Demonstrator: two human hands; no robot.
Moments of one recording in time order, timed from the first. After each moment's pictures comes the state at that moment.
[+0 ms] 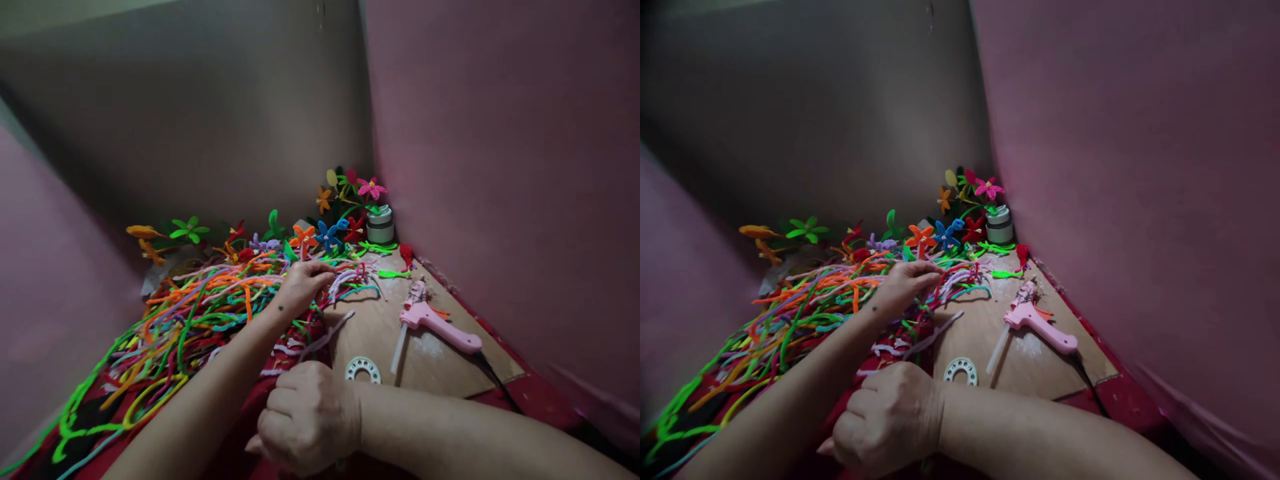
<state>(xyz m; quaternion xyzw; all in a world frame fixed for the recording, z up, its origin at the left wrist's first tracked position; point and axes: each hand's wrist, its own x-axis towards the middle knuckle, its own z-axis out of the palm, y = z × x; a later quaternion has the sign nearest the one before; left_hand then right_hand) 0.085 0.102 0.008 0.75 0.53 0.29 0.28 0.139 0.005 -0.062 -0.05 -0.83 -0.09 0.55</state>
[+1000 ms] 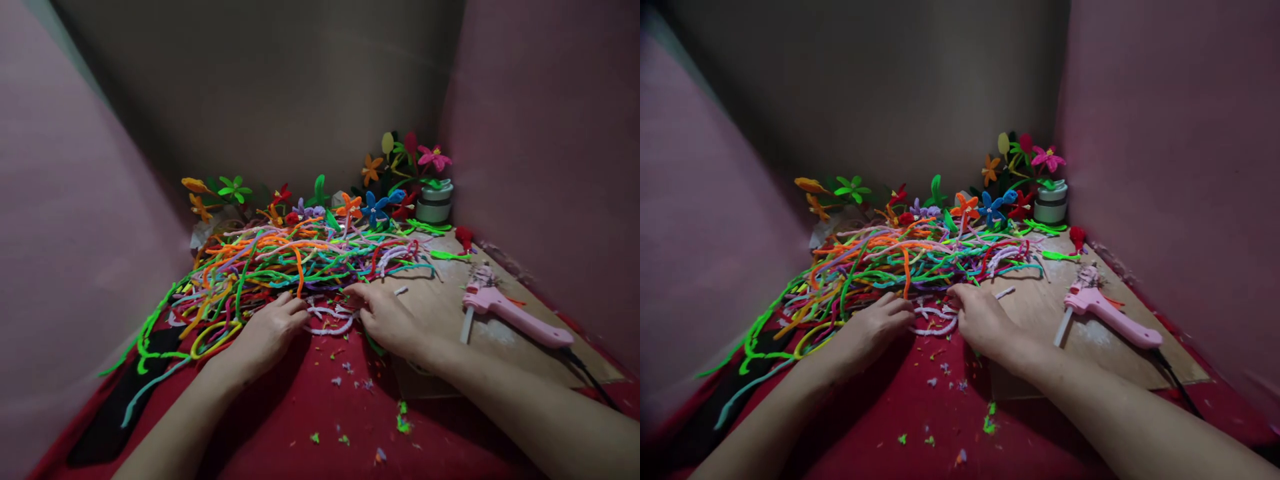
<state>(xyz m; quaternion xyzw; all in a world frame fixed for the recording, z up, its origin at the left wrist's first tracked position) -0.065 0.011 -0.031 0.90 0.44 0.03 -0.03 0.157 0.038 -0.063 -0.44 -0.78 0.27 0.34</state>
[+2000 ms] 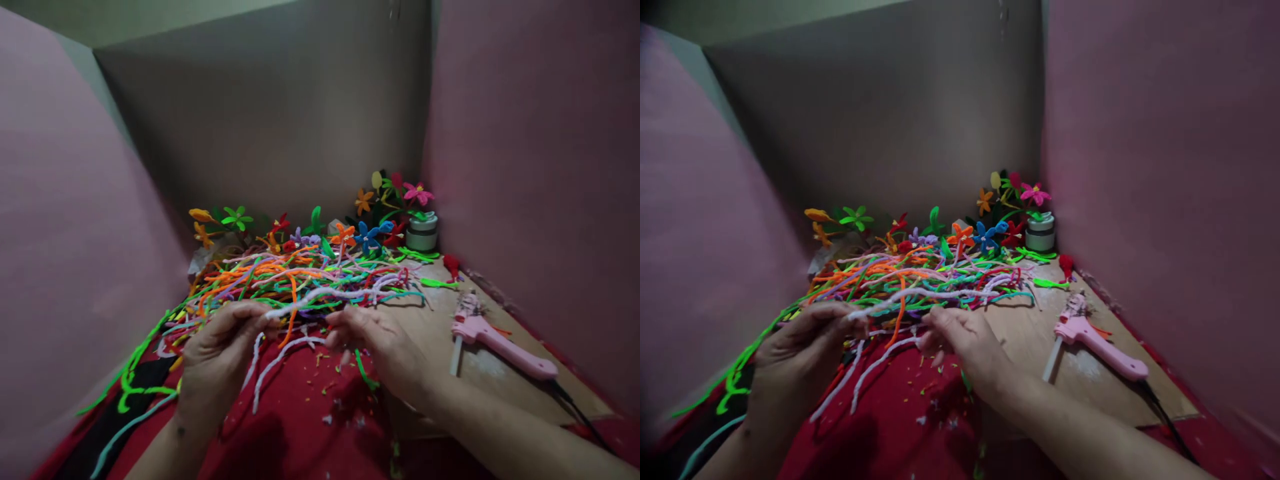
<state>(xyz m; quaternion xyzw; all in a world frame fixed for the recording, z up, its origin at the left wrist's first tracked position) -0.041 -0.017 0.009 0.60 0.50 0.59 0.19 0.155 0.016 -0.026 -0.27 -0.54 0.65 0.46</state>
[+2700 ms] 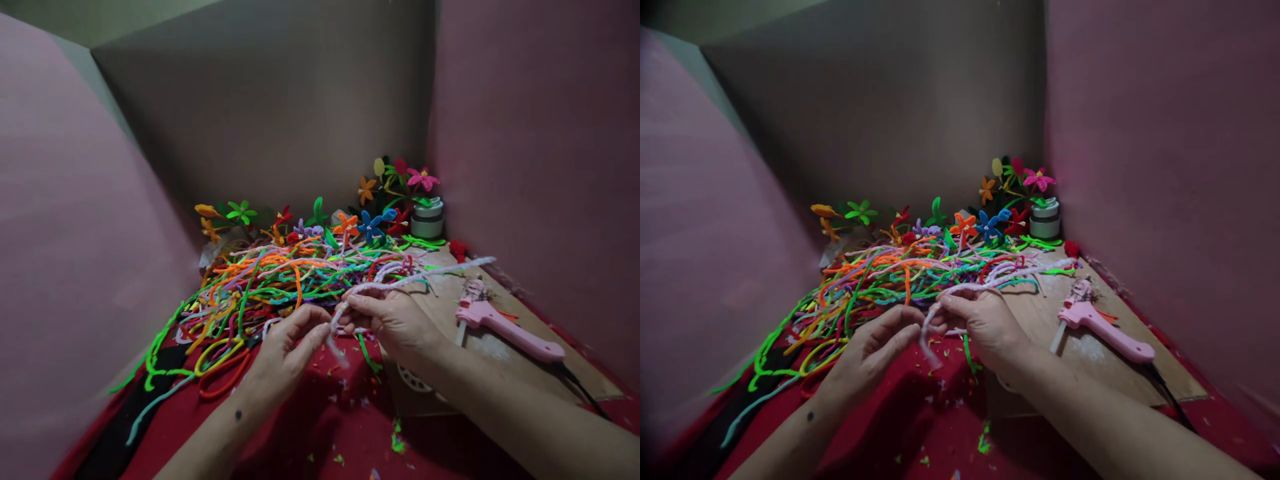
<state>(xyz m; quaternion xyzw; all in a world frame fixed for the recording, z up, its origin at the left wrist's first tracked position) -0.001 -0.021 0.003 0.67 0.52 0.37 0.39 0.161 0.024 -0.025 -0.22 -0.40 0.75 0.48</state>
